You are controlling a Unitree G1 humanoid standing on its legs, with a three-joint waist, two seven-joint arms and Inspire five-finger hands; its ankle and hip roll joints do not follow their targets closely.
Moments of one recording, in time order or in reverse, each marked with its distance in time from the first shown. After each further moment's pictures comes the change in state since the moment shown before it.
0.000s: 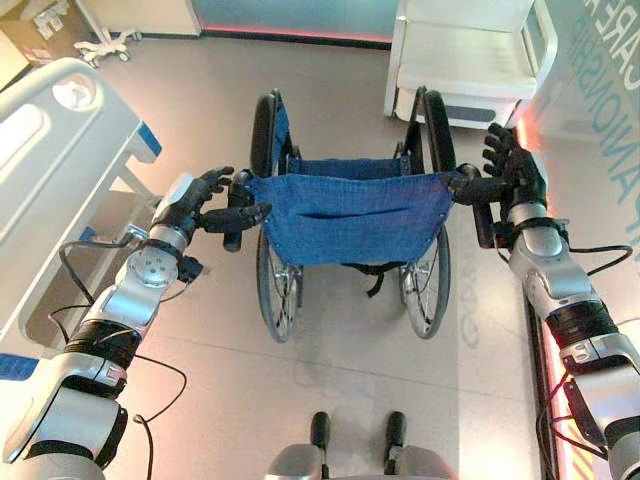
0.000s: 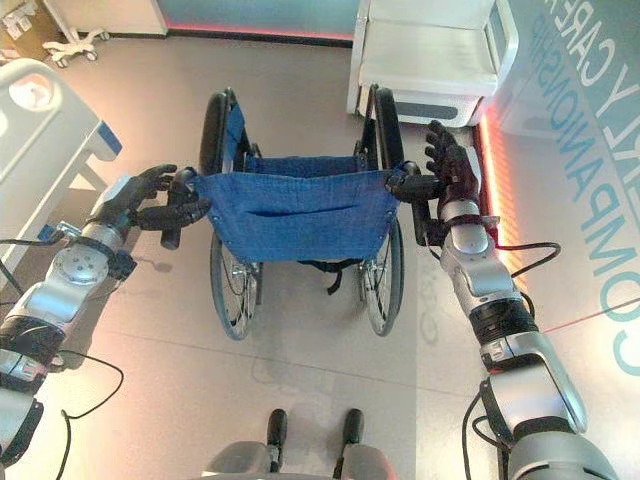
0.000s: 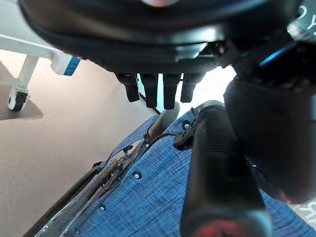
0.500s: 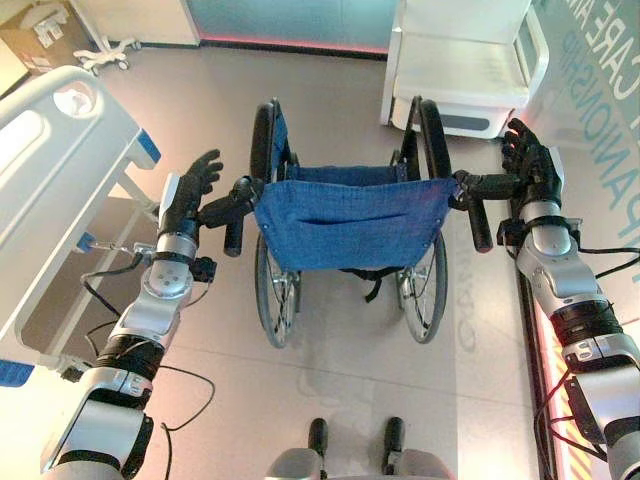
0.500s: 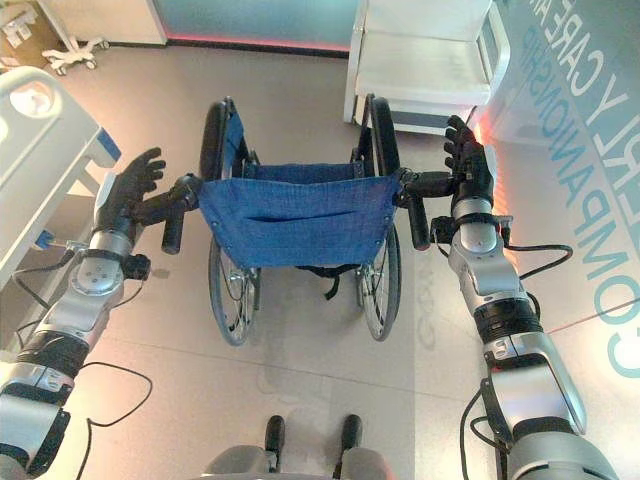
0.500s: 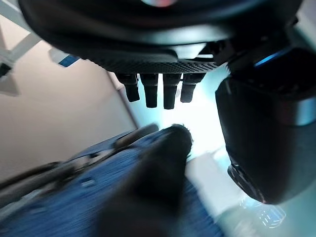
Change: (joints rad) left arm 0.072 -0.077 0.074 -0.015 -0.134 -0.081 0.082; right arm 0.000 0.002 -0.083 0.021 -0.036 -0.011 -0.031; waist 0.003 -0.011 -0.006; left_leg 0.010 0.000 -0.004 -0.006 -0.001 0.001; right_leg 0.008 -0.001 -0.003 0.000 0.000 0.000
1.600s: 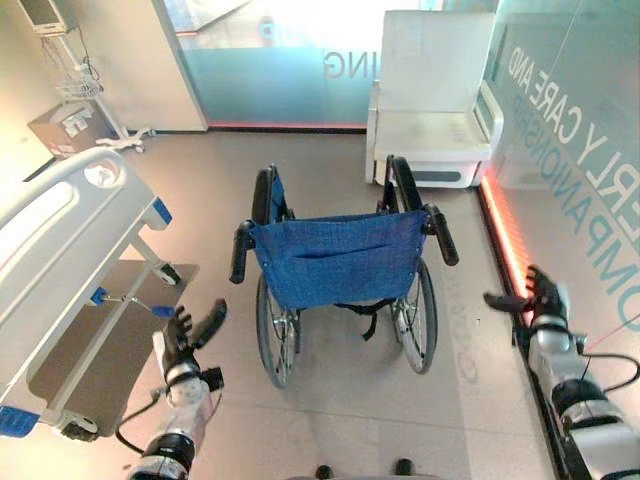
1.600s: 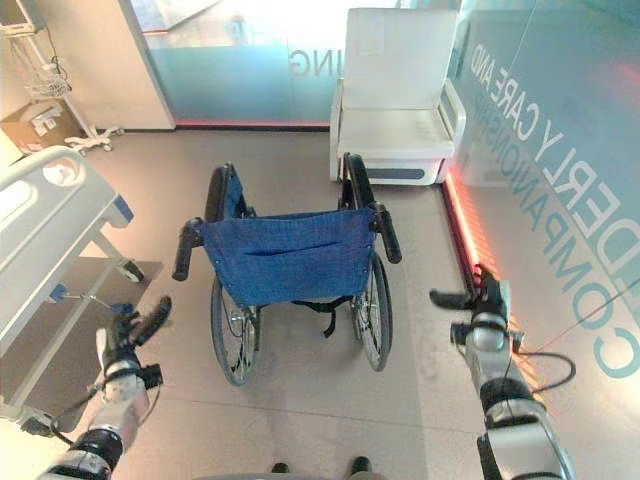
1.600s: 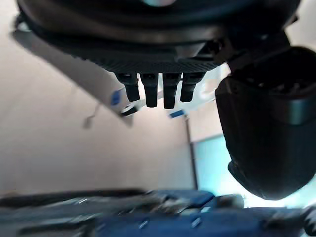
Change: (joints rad) left arm 0.312 -0.316 0.173 0.311 -0.194 -0.117 0.340; right arm 0.222 0.057 -0.091 0.382 -0.118 -0.083 -0.051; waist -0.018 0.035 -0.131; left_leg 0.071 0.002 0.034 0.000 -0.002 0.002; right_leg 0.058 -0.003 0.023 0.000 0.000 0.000
